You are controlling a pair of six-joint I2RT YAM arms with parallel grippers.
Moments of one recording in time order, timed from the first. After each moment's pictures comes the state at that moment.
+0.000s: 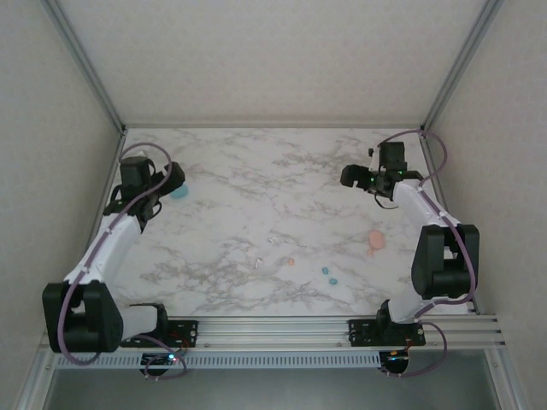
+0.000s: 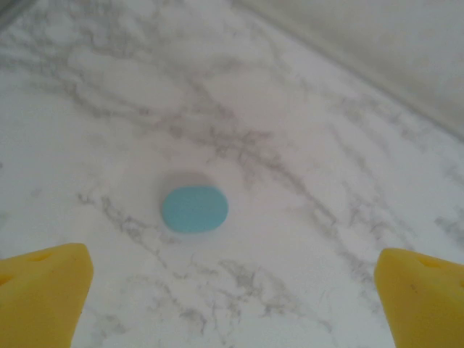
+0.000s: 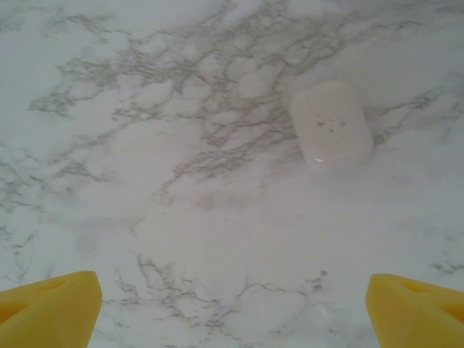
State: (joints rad) left arm -0.01 1.26 0.89 -0.27 -0.01 -0.48; right arm 0.07 1.59 1.14 -0.45 -0.18 0.24
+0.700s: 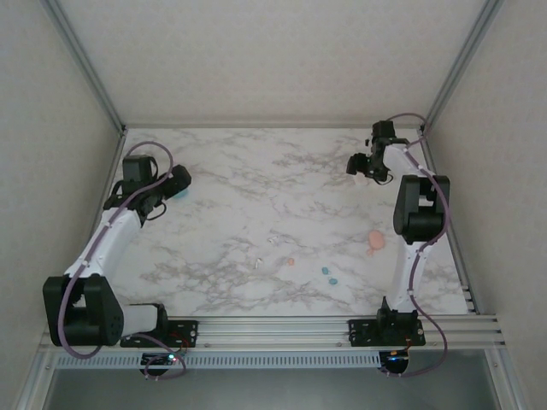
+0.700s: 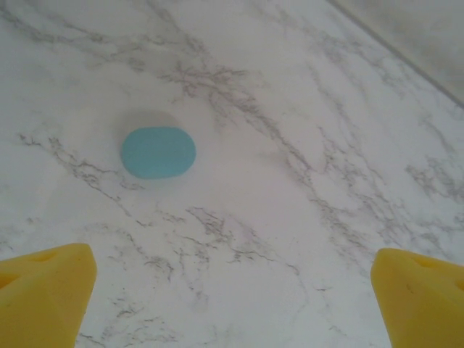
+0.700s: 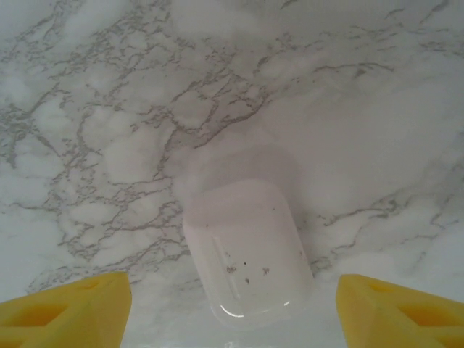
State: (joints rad) left arm -0.01 1.27 0.93 -0.38 0.13 -0.53; right arm 0.02 2.15 1.71 -0.73 -0.10 0.16
